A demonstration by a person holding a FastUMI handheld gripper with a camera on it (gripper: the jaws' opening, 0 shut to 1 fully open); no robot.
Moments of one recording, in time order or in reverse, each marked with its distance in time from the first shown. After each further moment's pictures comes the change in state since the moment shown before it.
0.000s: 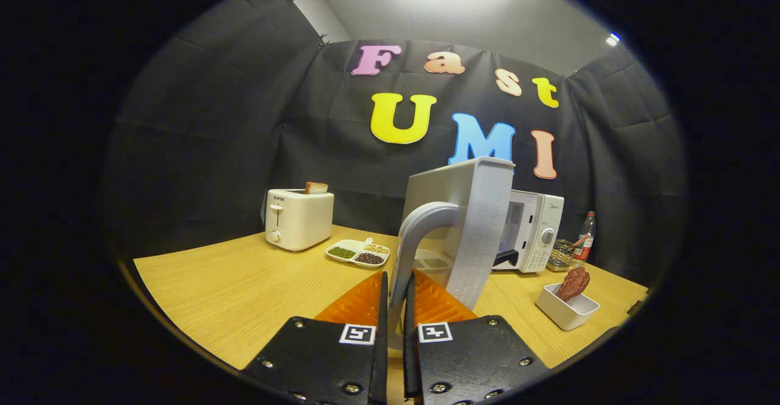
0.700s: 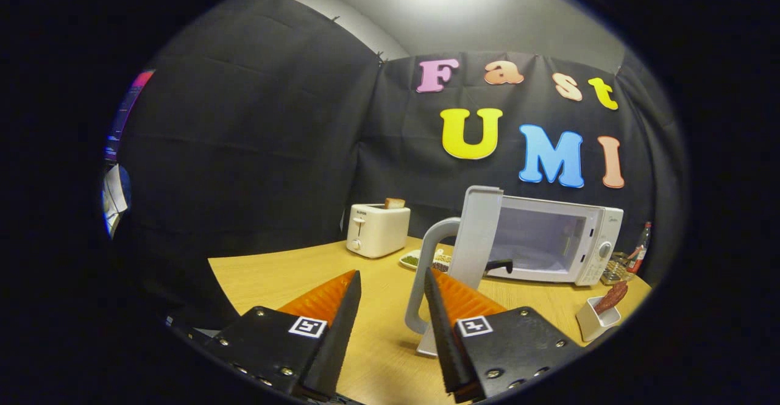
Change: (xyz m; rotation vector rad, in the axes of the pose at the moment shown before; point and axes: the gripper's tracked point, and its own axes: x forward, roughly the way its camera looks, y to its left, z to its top) arm -0.069 0.025 0.032 -0.024 -0.104 0.418
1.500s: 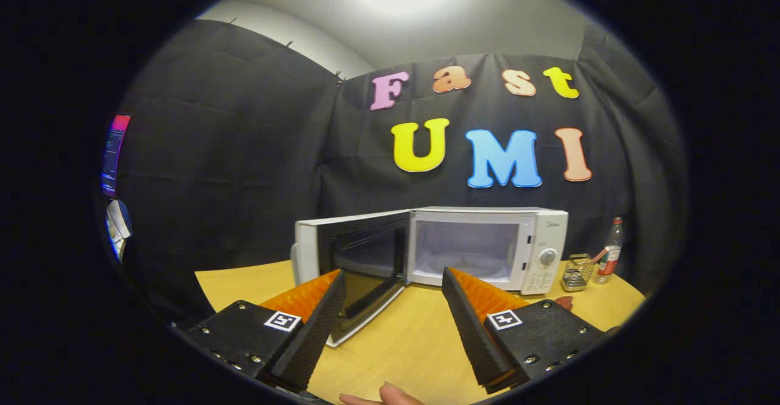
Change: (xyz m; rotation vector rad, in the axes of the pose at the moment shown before) arm -0.063 -0.194 0.011 0.110 -0.019 -0.124
